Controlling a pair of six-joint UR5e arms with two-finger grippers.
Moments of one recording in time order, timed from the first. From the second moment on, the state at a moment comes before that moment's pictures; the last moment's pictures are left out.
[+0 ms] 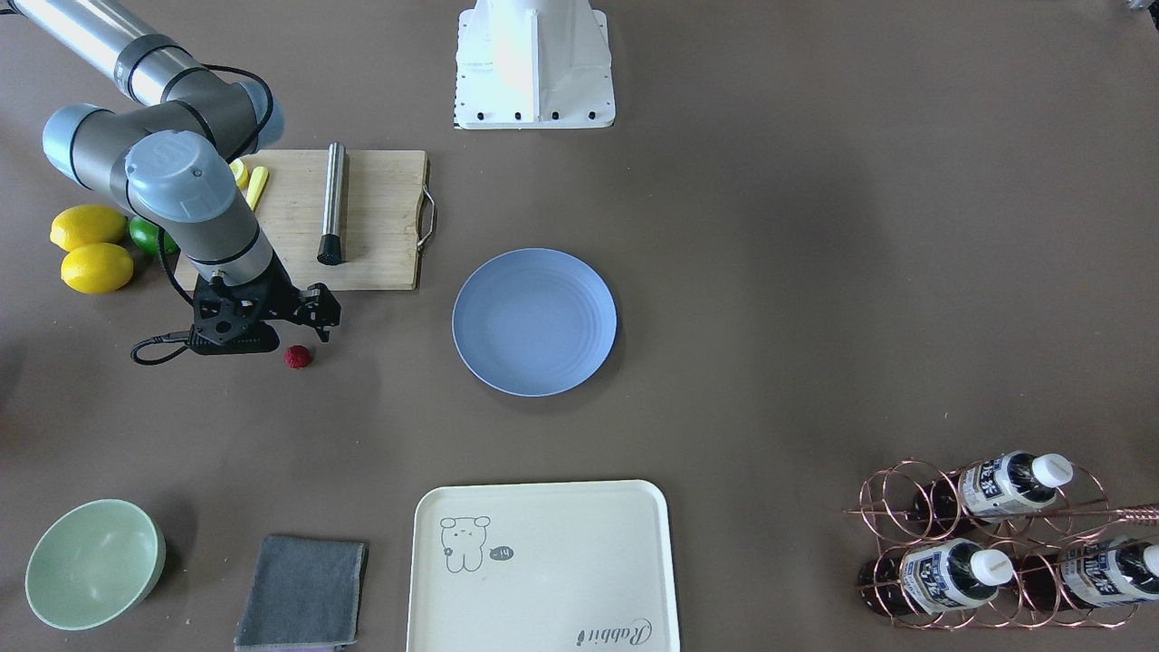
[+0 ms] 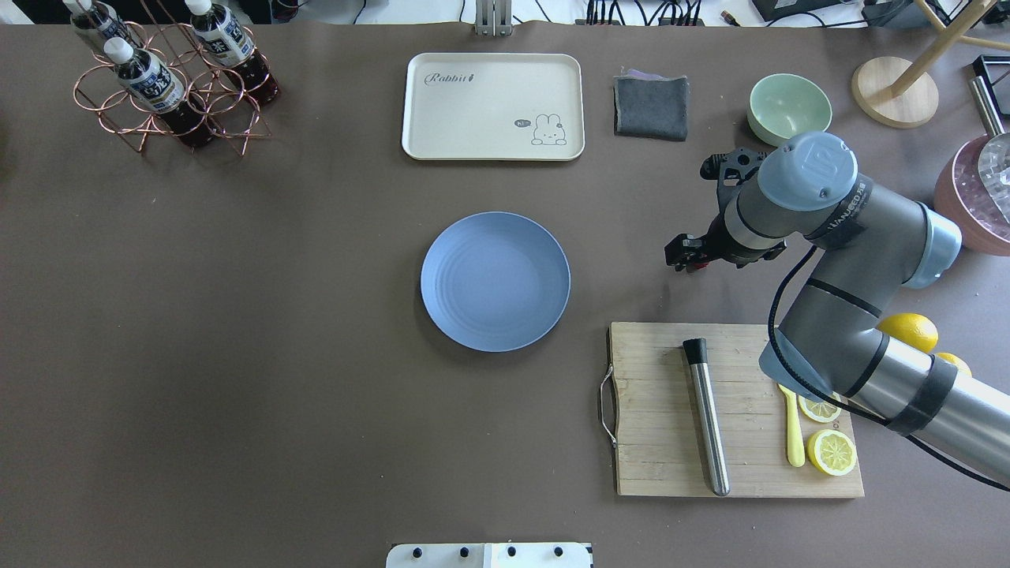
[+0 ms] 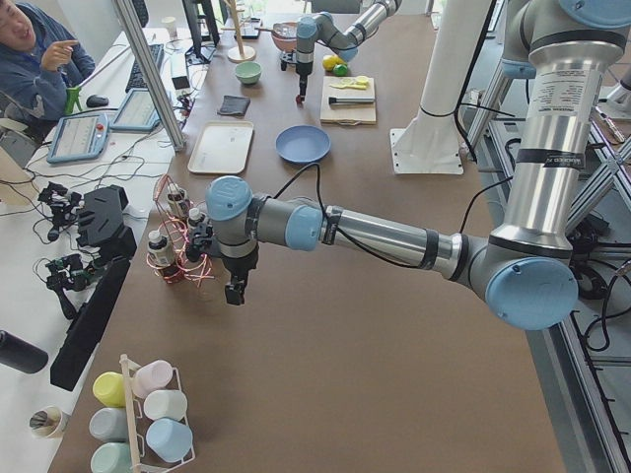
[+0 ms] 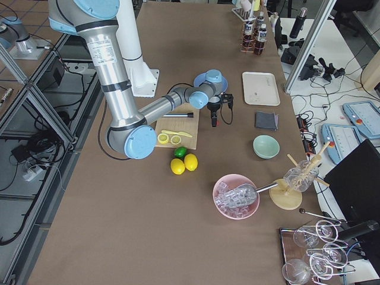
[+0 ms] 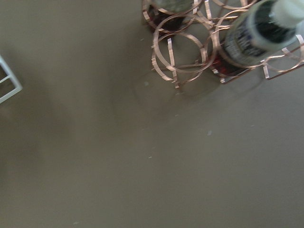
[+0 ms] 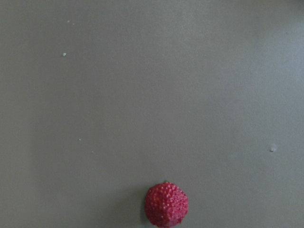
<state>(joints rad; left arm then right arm) -1.52 -1.67 -1.66 -1.54 -2.31 -0.01 0.72 -1.23 1.65 -1.33 1.94 0.99</state>
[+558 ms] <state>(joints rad) -1.54 -1.62 -1.66 -1.53 -2.29 0.02 0.71 -1.19 1.59 -1.32 1.93 0.98</state>
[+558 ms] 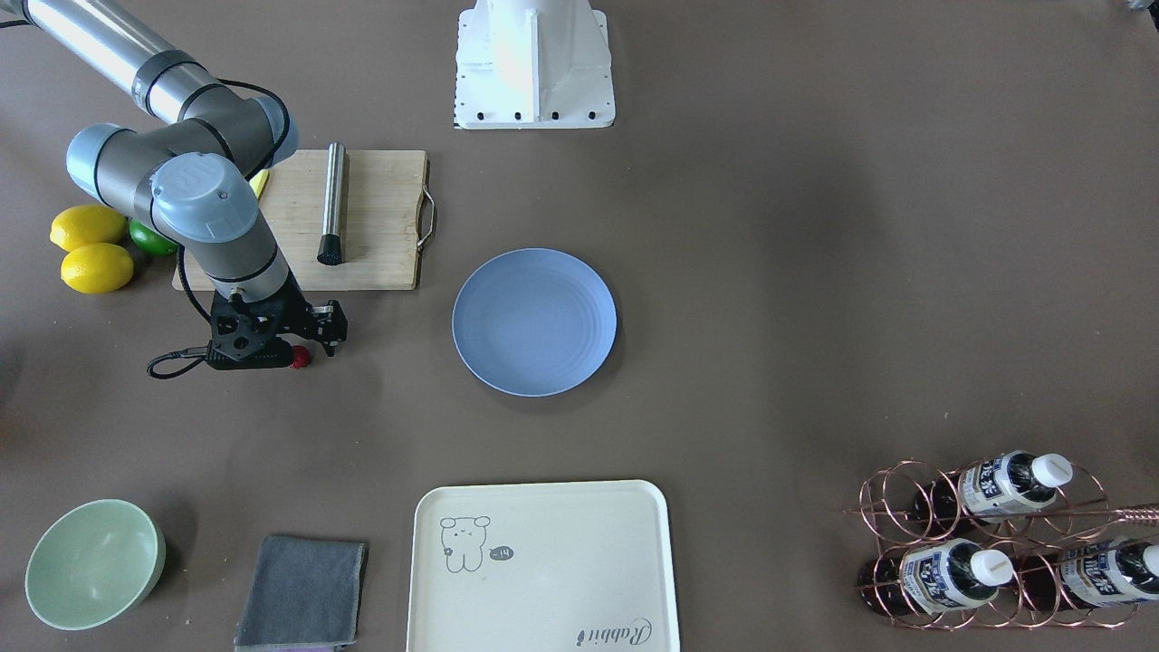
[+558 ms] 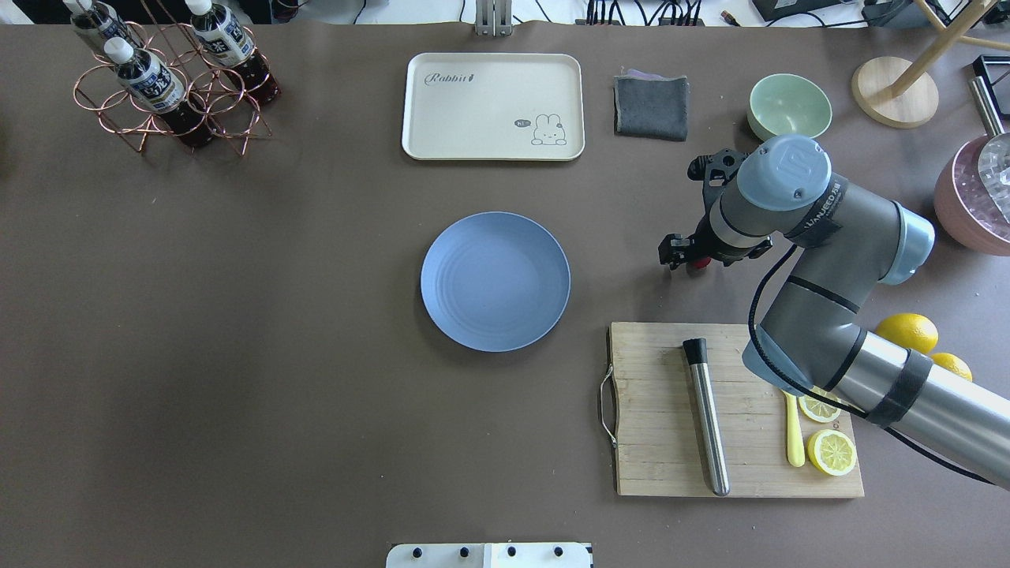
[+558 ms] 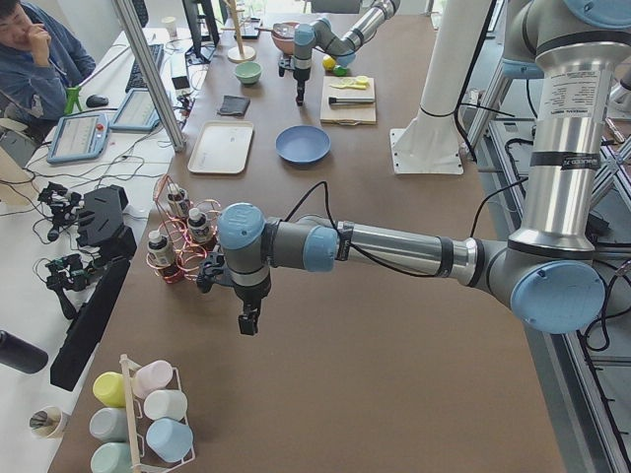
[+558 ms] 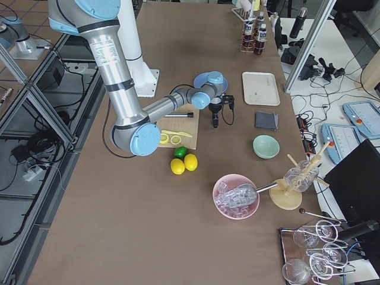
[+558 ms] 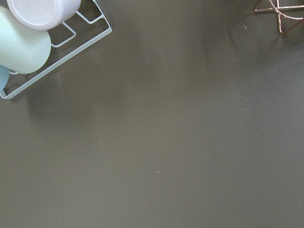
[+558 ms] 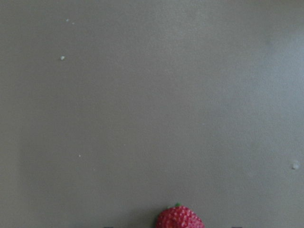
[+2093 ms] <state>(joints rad) -1.54 -1.62 -1.66 -1.53 -2.29 0.01 0.60 -0.86 1.50 -1.43 1.86 1.37</state>
